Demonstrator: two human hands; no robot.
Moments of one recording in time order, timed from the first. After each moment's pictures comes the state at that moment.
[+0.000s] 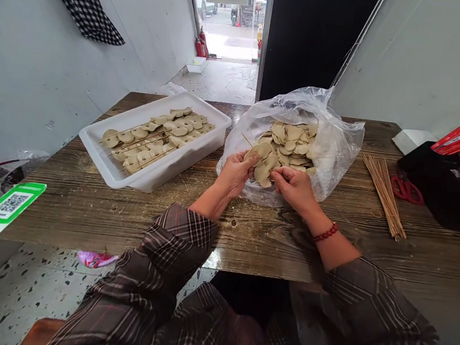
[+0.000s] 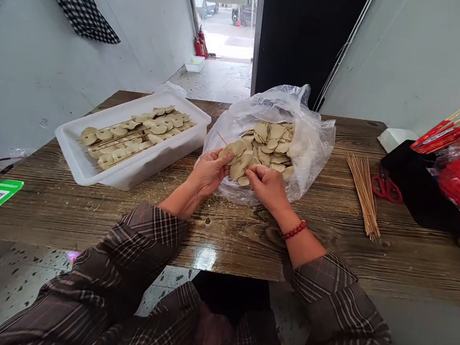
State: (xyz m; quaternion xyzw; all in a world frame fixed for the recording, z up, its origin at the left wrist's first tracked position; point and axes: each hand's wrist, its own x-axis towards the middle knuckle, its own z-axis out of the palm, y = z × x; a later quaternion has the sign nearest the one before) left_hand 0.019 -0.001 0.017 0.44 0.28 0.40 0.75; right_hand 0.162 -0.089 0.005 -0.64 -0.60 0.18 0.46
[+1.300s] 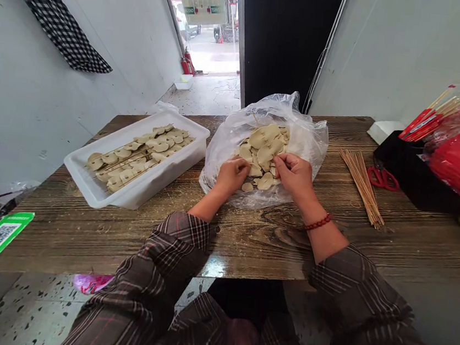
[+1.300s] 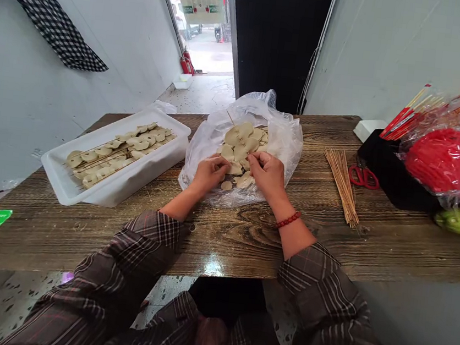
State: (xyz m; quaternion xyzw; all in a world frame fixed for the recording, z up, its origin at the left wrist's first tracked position) left_hand 0.042 0.025 -0.003 0.87 0.34 0.29 0.20; right_hand 0.200 -0.084 0.018 -0.61 -0.48 0.18 0.60
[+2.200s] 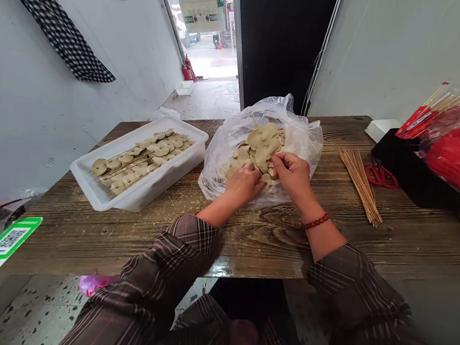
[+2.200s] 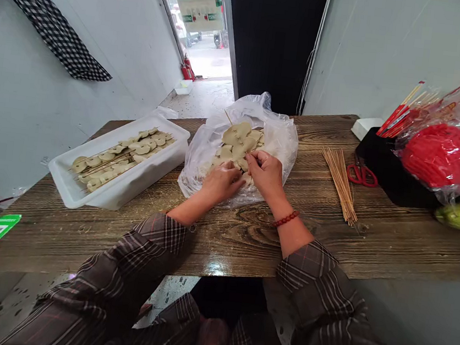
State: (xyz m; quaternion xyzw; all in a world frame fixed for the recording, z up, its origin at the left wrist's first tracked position) left_hand 0.061 -0.019 0.017 0.94 0.32 0.14 0.05; right_hand 0.200 -0.086 0.026 -0.61 -0.48 0.16 0.61
